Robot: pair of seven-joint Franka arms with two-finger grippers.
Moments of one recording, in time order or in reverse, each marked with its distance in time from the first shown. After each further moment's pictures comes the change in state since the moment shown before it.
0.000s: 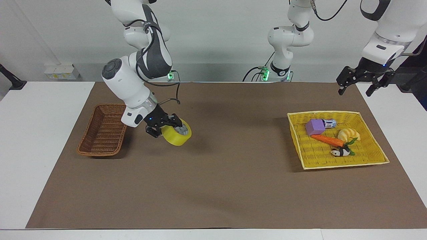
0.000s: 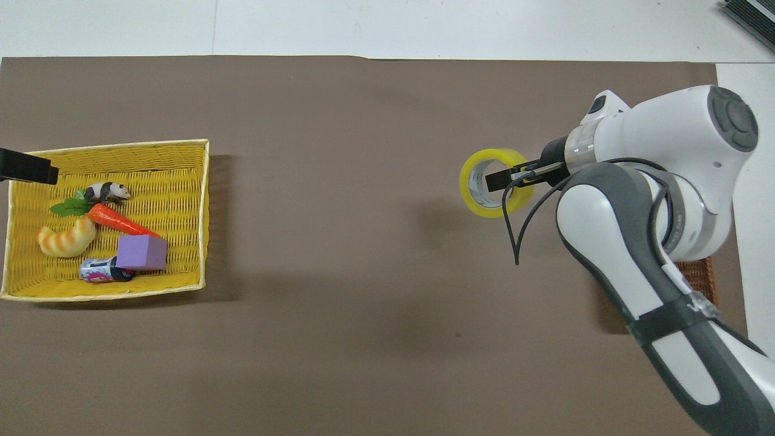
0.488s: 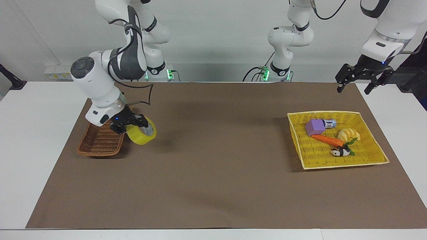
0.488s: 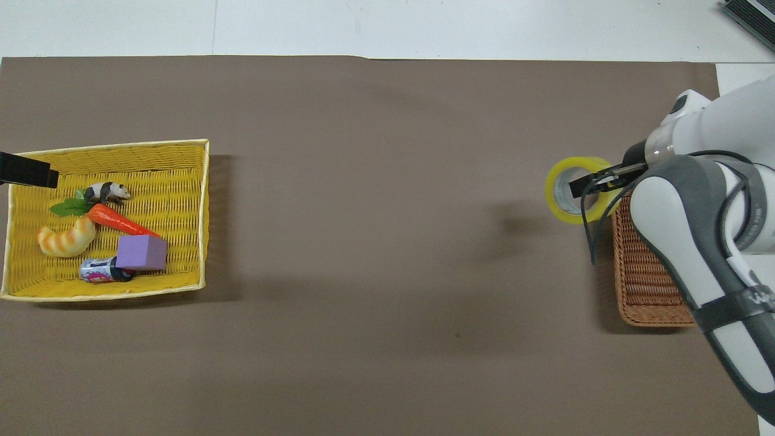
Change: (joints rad) left arm 0.000 -0.006 -0.001 0.000 -0.005 -0.007 0.000; right arm -0.175 -0.011 0.000 0.008 -0.294 -0.097 -0.020
